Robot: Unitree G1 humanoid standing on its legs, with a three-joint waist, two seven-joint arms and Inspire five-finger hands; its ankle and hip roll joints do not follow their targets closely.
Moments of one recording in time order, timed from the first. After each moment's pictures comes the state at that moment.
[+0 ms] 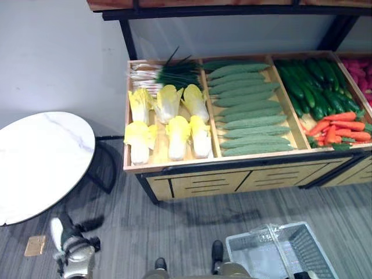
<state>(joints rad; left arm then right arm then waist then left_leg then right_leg) 0.02 0.43 0.22 0.70 -0.07 -0.19 0.59 0.09 -0.39 0.08 1.36 -0.16 -0.14 -0.22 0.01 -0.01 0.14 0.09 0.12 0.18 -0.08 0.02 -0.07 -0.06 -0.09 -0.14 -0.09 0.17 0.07</state>
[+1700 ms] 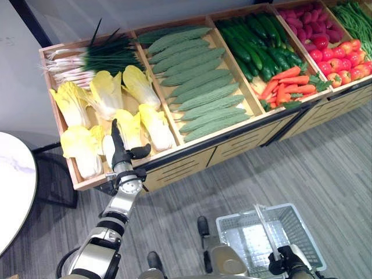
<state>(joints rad) -0.42 0.28 -0.16 0.68 -0.02 -0.13 0.67 0.00 -0.38 0.20 1.29 -0.20 -0.14 -0.24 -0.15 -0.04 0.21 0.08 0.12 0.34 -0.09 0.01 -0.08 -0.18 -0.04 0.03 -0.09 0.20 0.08</state>
